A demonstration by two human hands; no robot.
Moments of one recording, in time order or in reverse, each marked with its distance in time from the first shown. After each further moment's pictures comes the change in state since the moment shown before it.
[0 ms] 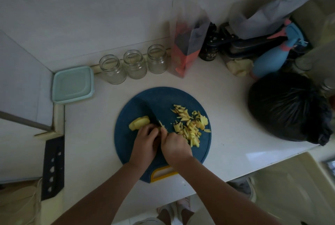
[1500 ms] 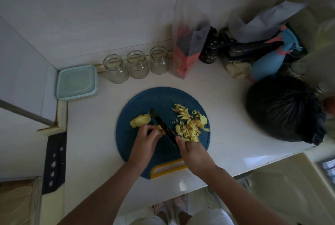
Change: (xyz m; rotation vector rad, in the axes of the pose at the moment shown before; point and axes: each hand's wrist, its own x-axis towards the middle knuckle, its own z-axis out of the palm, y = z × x) left_hand -0.007 0.008 -0.003 -0.033 0.061 0.029; right_hand -0.033 0.042 -0.036 0.068 -0.143 -0.085
